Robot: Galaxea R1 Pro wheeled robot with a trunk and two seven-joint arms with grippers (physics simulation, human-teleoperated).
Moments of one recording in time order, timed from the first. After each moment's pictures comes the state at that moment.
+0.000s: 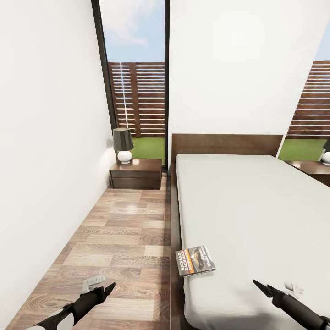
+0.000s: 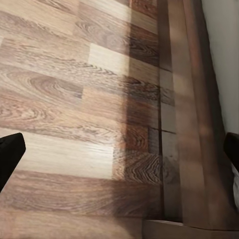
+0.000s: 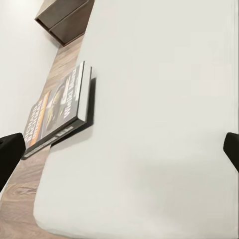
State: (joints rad) left arm -0.58 0.16 -0.20 -0.02 0.57 -0.21 -0.51; right arm -0.59 -0.45 0.17 0.08 -0.77 -0.18 1.08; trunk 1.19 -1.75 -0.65
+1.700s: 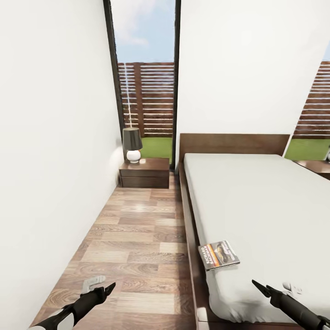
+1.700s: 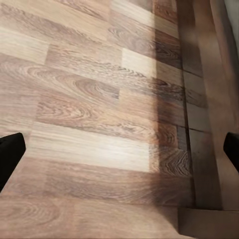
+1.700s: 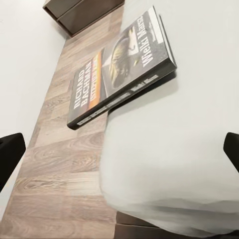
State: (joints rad) left arm -0.58 0.16 -0.20 -0.02 0.57 -0.21 -0.51; right arm -0.59 -0.44 0.18 0.08 -0.77 -0.19 1.06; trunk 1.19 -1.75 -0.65
